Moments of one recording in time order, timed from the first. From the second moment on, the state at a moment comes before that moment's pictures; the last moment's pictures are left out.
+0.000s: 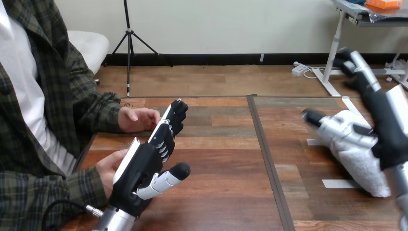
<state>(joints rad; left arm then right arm) -0.20 0.09 0.05 0.90 -0.25 -1.05 -0.64 -0.04 -0.37 -0.21 0.08 -0.16 -0.37 0.08</state>
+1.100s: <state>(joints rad) -0.20 0.07 0.05 0.90 -0.24 -1.05 -0.64 -0.38 -0.59 -0.18 0.49 -0.28 0.02 0.11</state>
